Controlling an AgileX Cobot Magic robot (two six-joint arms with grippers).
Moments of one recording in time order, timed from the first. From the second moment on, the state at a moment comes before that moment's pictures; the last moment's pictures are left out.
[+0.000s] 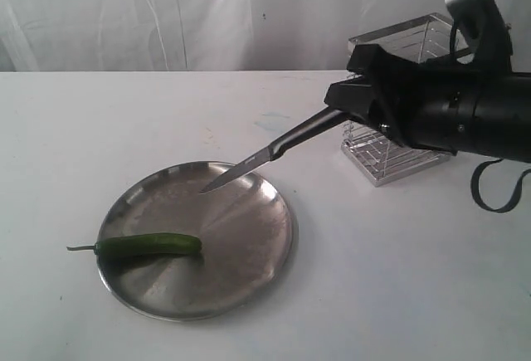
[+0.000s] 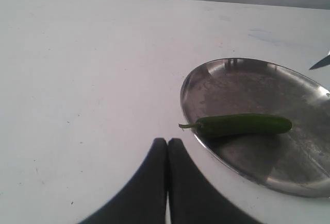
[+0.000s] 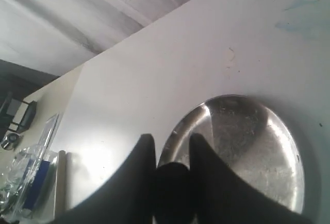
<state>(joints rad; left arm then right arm) -0.05 0.00 0.02 -0.19 0.34 0.03 0.30 1.26 -0.71 1.74 0.47 -1.07</state>
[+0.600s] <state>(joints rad) -0.05 0.00 0.02 -0.19 0.34 0.03 0.30 1.25 -0.71 1.58 0.59 -1.41</state>
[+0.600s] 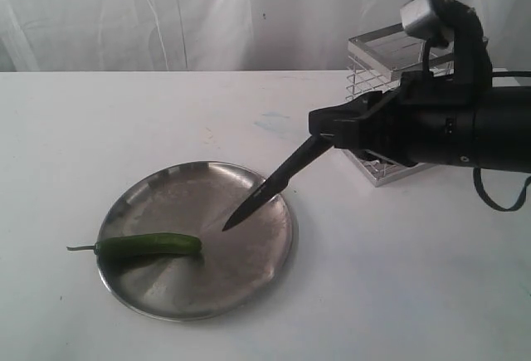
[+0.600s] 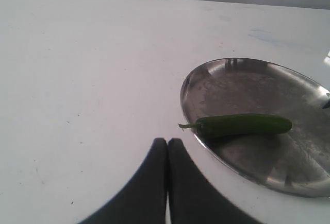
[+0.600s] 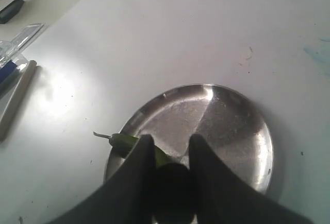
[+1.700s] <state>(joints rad) -0.05 0.00 0.02 -0.23 0.34 -0.05 0.30 1.48 -0.70 1.73 0.54 -1.09</state>
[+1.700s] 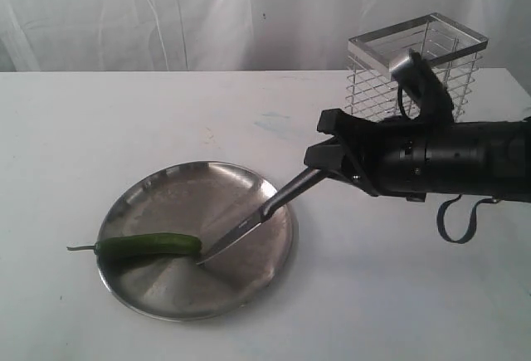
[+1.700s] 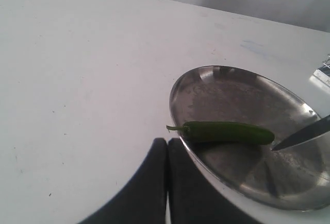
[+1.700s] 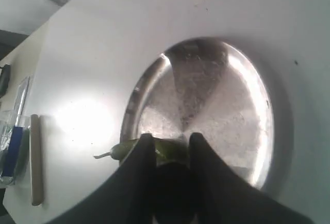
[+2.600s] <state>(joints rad) -0.05 0.00 0.02 -0.23 0.34 -0.05 0.24 1.61 -0.83 1.74 0.53 -1.06</state>
